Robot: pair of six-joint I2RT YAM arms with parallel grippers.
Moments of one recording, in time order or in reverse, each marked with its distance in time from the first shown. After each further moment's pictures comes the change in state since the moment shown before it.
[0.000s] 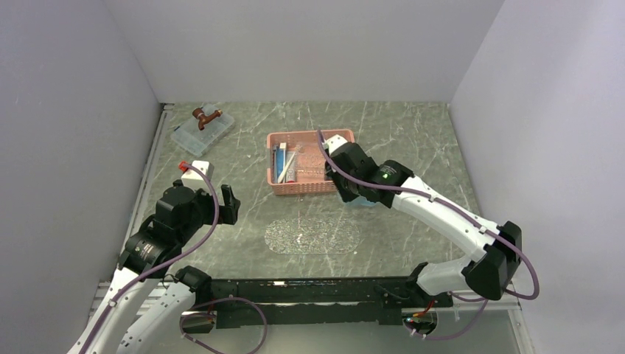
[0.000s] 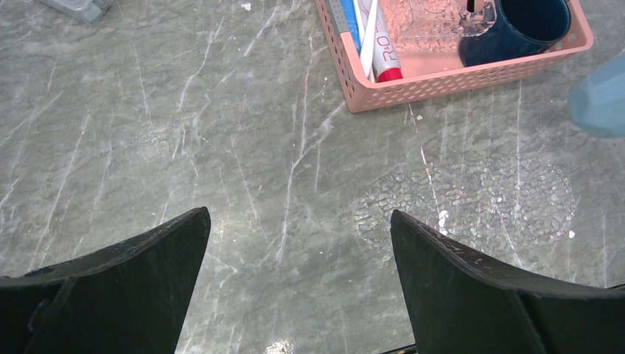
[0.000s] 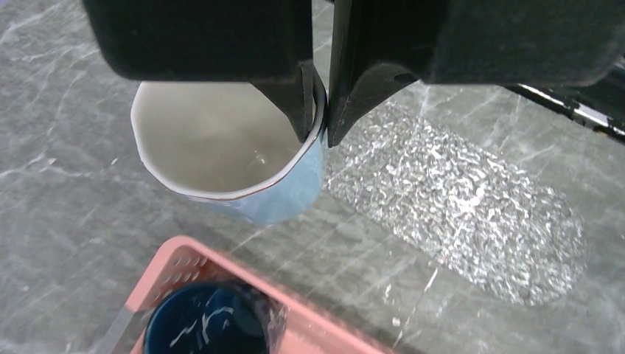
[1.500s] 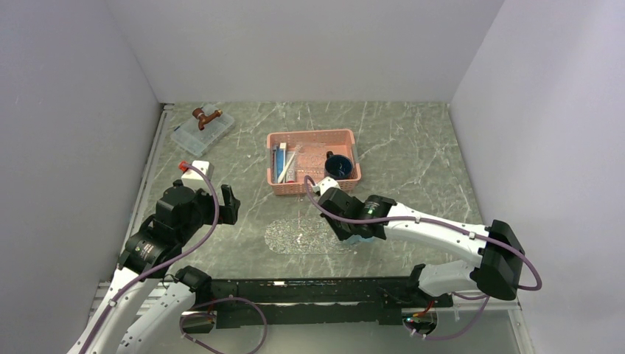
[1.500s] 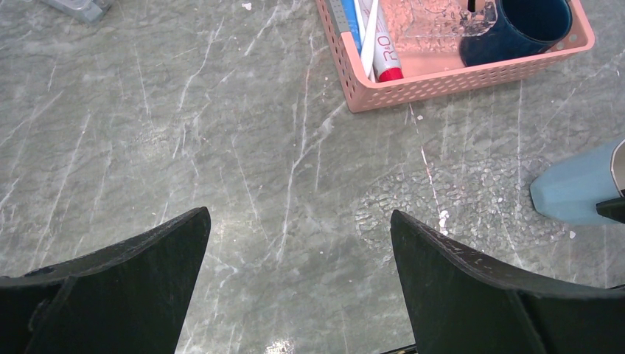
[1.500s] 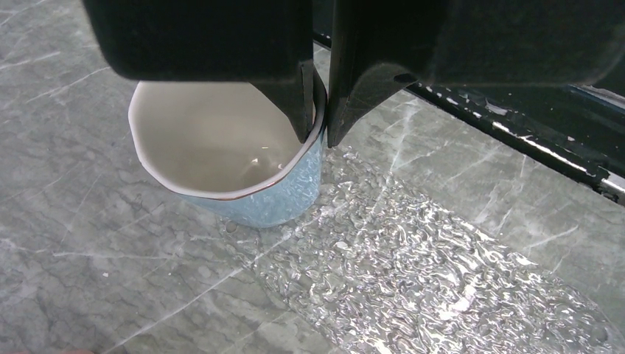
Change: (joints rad) left arm 0.000 0.001 0.000 0.000 -0.001 0.000; right arm 0.233 -0.054 -0.307 0.072 0.036 0.186
